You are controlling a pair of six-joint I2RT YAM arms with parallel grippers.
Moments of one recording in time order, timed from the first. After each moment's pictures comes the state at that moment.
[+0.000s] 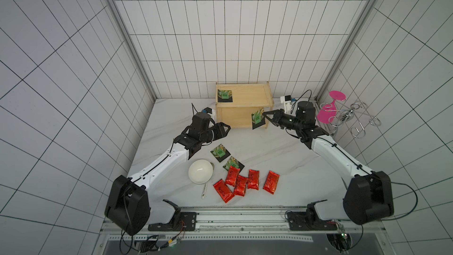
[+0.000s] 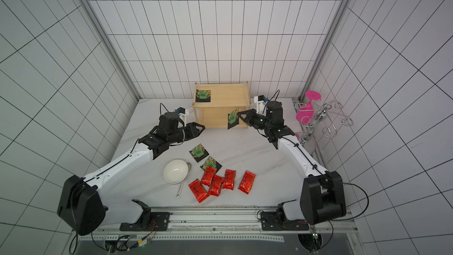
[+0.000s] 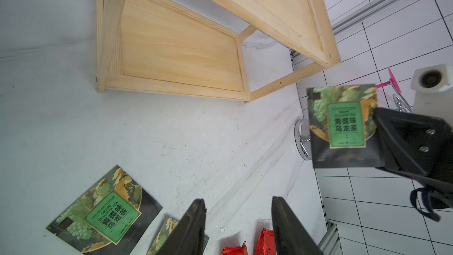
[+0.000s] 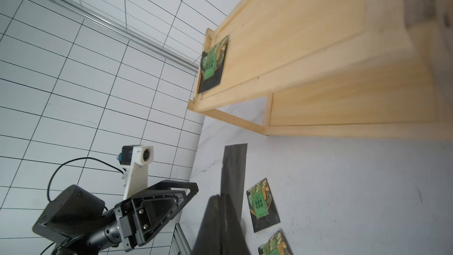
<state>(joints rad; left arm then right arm) -0.46 1.34 0.99 -0.21 0.29 -0.75 0.33 1.44 1.12 0.04 -0.67 0.83</state>
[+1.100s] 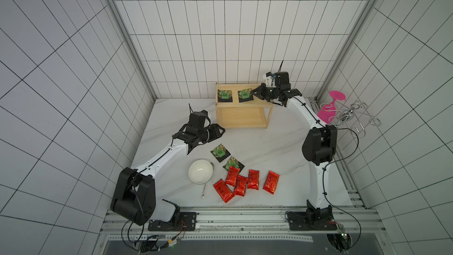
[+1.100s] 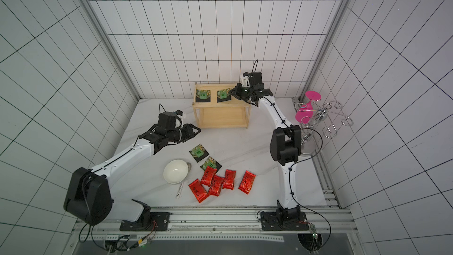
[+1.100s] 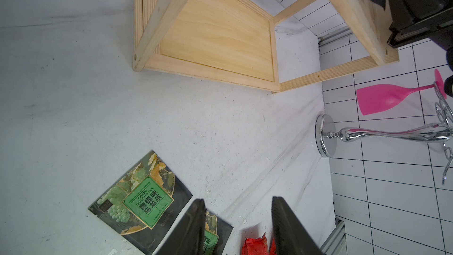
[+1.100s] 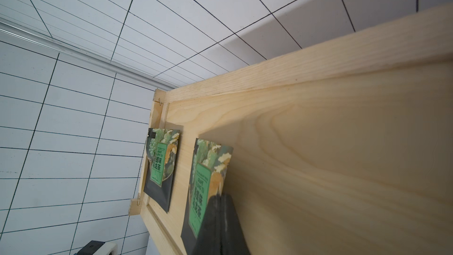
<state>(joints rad) -0.37 1.42 0.99 -0.26 0.38 -0.72 0.35 2.20 2.13 -0.46 -0.60 0.63</state>
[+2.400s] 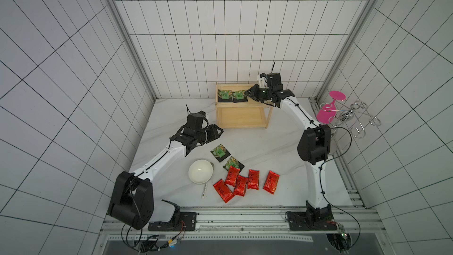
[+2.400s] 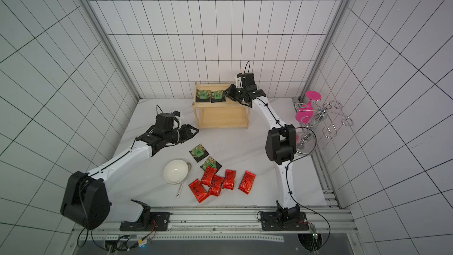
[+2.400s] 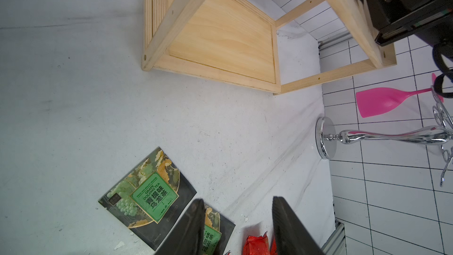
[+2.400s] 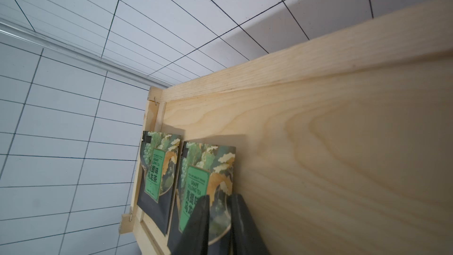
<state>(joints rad) -0.35 1.37 0.96 -0.26 0.38 -0.72 0.41 2.23 2.15 -0.45 -0.52 0.65</state>
